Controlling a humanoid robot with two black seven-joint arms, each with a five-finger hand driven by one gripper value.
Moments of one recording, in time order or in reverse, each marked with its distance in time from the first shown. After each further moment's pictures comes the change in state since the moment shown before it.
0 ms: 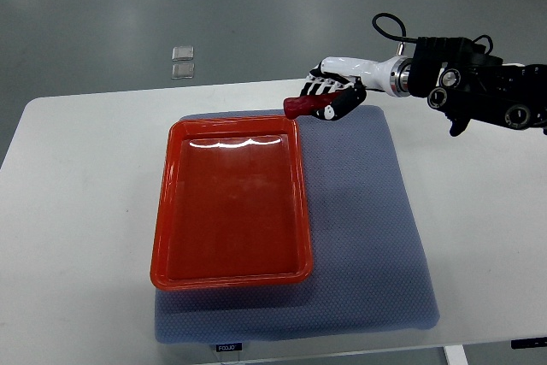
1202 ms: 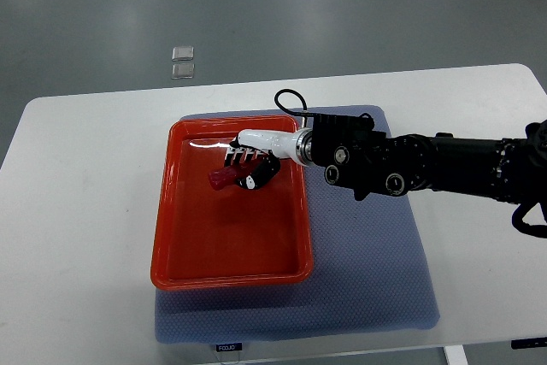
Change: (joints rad) left arm -0.002 0.000 -0.001 0.002 -0.001 0.000 -0.001; right arm -0.124 0.380 -0.118 -0.200 0.020 -0.110 0.011
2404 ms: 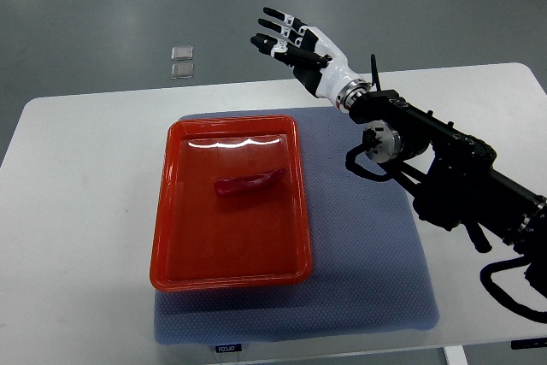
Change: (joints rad) left arm 0.000 0.000 -0.001 0.003 -0.001 0.000 0.001; right arm -0.409 -0.026 1.034 0.017 0.486 0.018 0.170
